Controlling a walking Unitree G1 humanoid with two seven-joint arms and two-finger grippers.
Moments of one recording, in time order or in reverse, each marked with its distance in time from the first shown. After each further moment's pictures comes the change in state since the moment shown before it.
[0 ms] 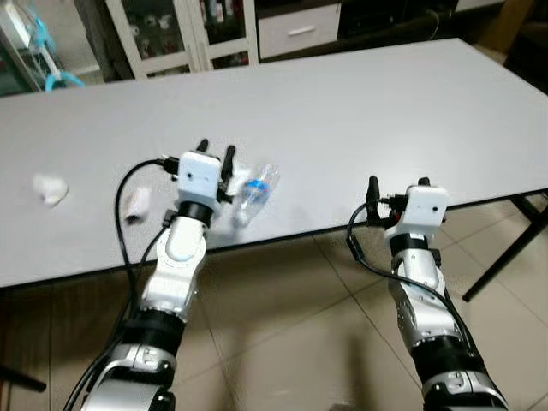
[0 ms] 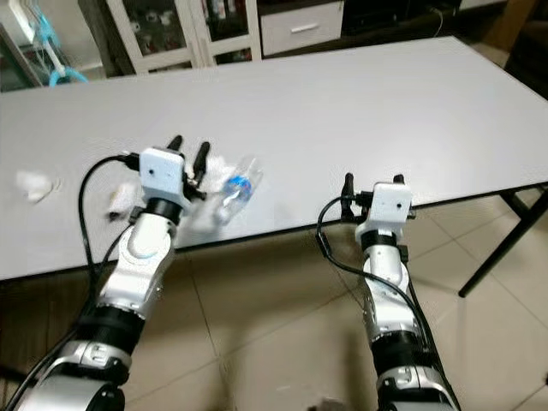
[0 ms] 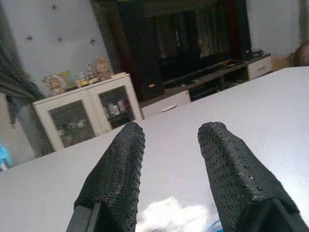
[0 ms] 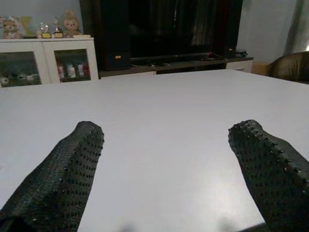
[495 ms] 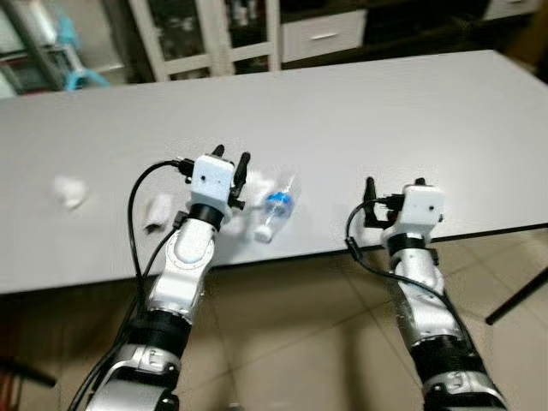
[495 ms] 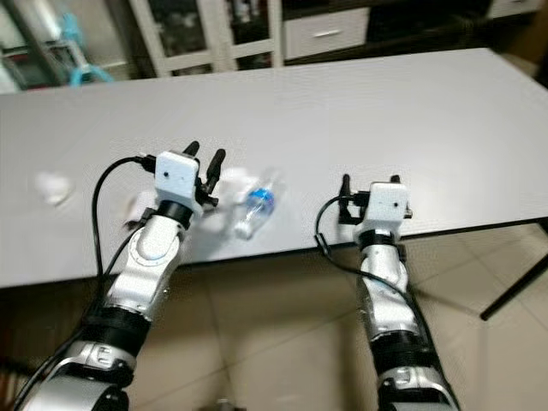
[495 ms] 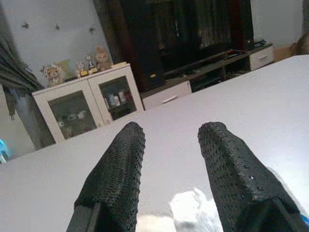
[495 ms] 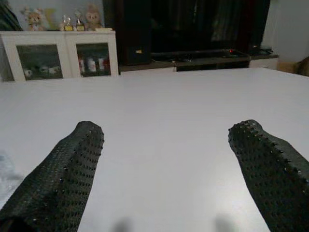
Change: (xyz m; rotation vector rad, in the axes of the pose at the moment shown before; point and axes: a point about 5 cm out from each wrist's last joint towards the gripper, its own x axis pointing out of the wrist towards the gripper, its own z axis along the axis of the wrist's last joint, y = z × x) left arm 0.001 -0.013 -0.001 -0.015 0.024 -0.071; right arm 0.001 0.002 0.000 -0.006 0.025 0.014
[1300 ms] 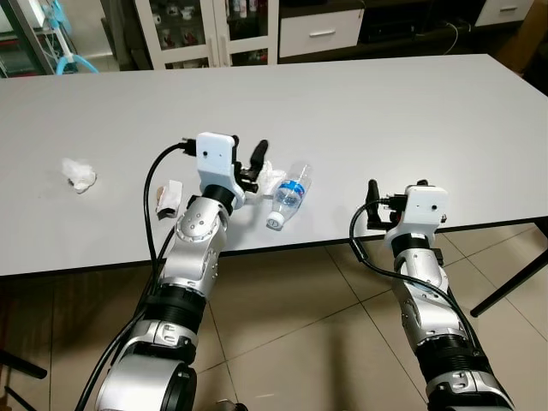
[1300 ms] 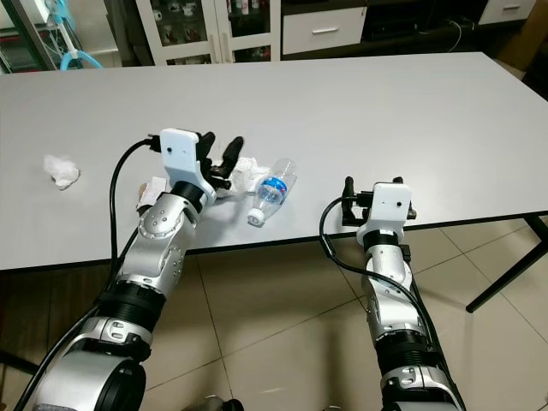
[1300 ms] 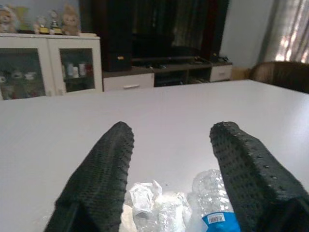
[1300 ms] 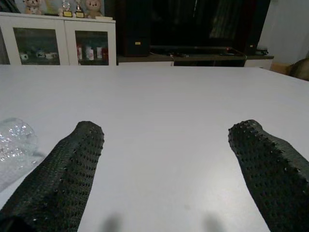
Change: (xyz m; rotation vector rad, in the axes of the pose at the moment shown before) left arm 0.026 -0.002 0.012 -0.266 0.065 -0.071; right arm 0.000 -0.001 -0.002 -0.011 0.026 0.018
